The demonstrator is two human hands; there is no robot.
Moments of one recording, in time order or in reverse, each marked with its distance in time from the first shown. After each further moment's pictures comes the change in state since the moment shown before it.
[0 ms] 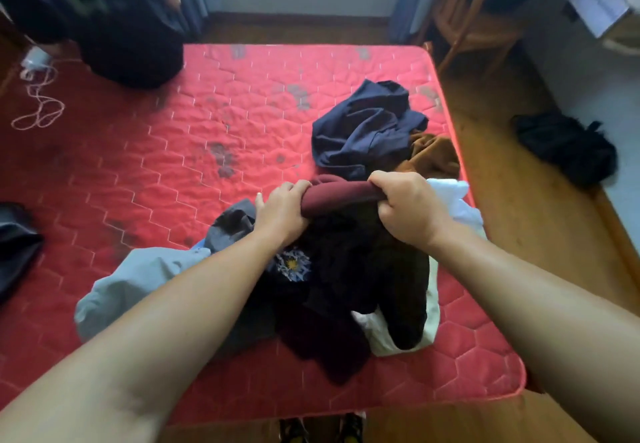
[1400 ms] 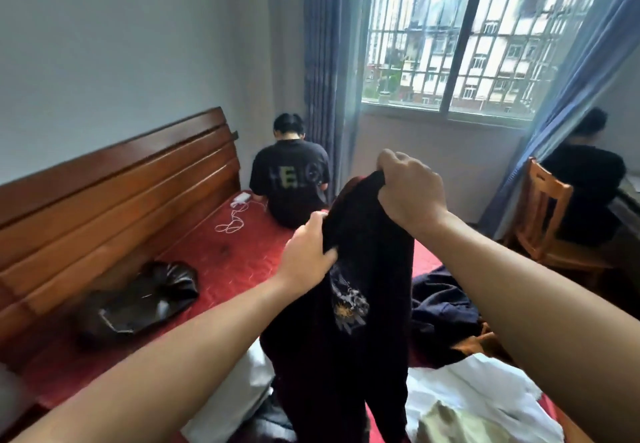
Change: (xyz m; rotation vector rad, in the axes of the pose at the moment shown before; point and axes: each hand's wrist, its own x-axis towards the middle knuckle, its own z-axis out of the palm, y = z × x) left_hand -0.237 0.038 -0.265 -0.246 0.694 0.034; right_hand 0.021 -0.292 -0.230 -0.203 0.446 -0.313
